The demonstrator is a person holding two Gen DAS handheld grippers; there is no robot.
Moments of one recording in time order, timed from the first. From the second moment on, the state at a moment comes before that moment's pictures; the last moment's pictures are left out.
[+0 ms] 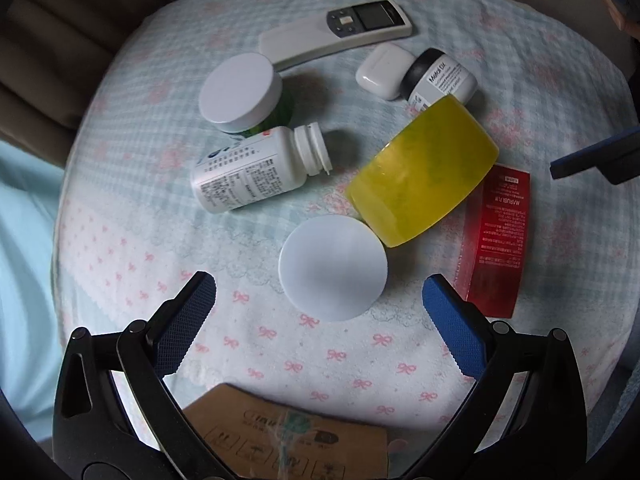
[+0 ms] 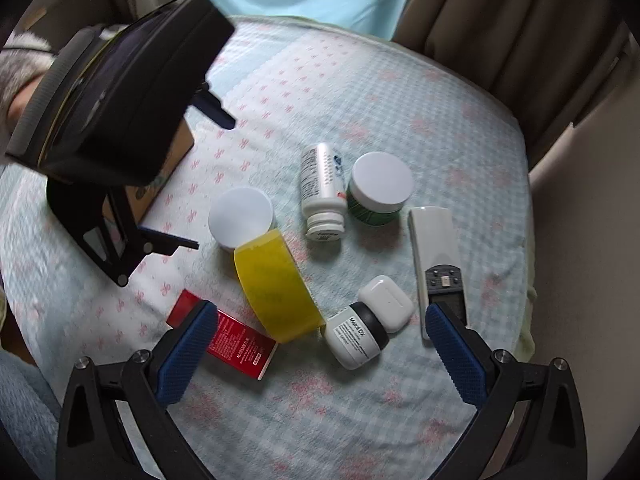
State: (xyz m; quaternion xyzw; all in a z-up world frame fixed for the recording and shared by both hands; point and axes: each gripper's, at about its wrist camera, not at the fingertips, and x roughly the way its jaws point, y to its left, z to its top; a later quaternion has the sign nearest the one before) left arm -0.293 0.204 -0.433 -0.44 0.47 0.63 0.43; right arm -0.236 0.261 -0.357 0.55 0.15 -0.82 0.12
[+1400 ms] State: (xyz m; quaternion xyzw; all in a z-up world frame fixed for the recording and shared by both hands) left arm -0.305 0.161 -0.405 -0.56 0.31 0.68 0.35; right arm -0.240 0.249 -0.385 0.61 0.04 -0.78 0.13
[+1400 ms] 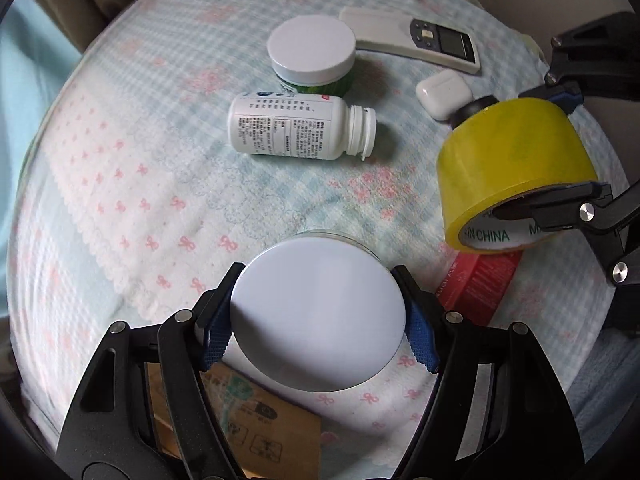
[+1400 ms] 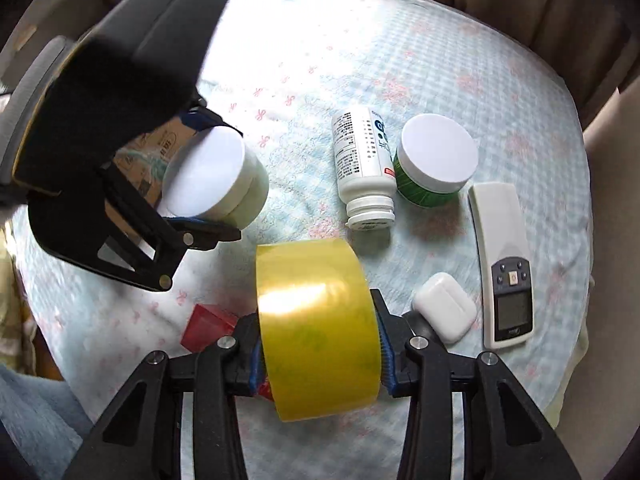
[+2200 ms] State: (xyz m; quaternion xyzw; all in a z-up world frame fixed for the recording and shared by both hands) left arm -0.288 -0.048 -0.258 -0.56 0.11 0.79 0.21; right arm -0.228 0.159 -0.239 0.59 -0.05 -0.80 0.09
